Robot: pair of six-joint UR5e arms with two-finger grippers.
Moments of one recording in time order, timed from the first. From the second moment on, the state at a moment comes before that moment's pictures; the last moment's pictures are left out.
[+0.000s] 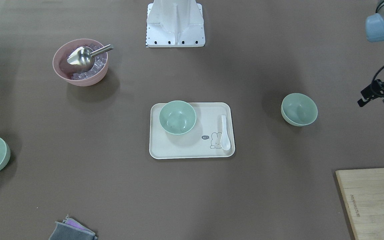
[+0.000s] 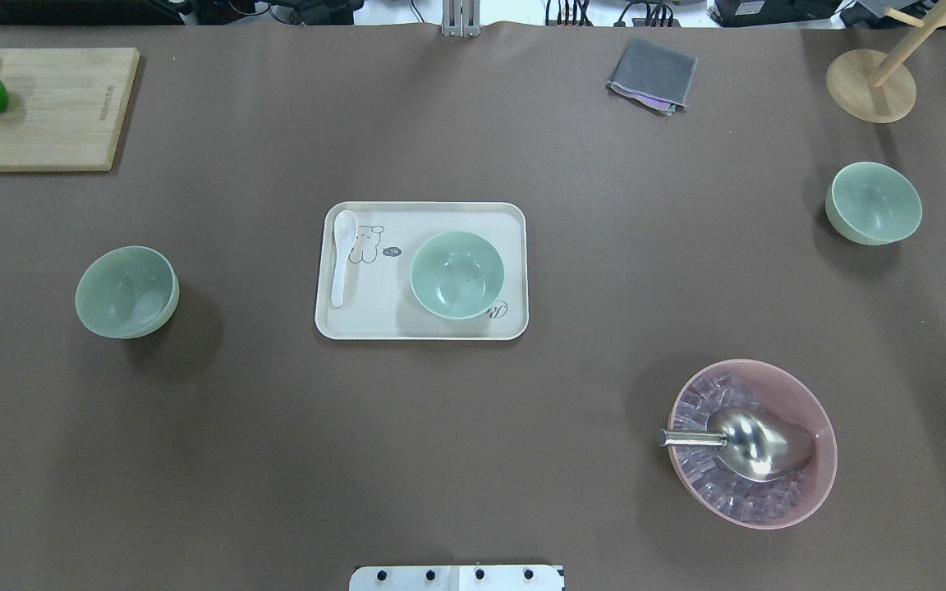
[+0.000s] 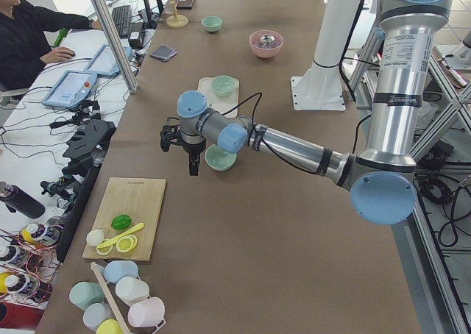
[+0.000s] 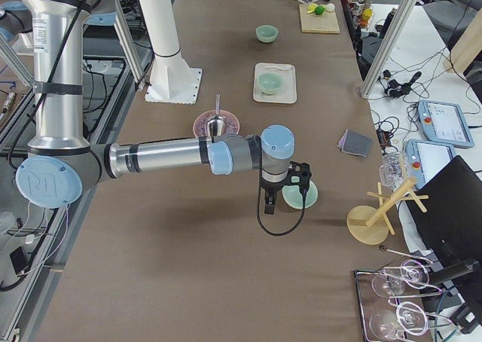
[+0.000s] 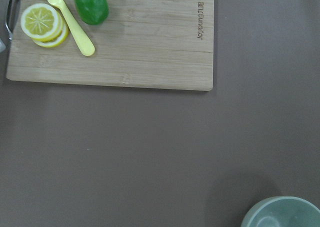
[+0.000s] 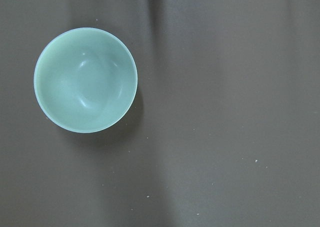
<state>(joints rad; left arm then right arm) -1.22 -1.66 -1.80 -1.76 -2.31 -0.66 1.46 -1.63 1.77 -1.54 2.37 0.27</state>
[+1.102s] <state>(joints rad) -0.97 -1.66 -1.70 -1.94 -2.17 -0.86 1.45 -1.63 1.77 -1.54 2.37 0.28</state>
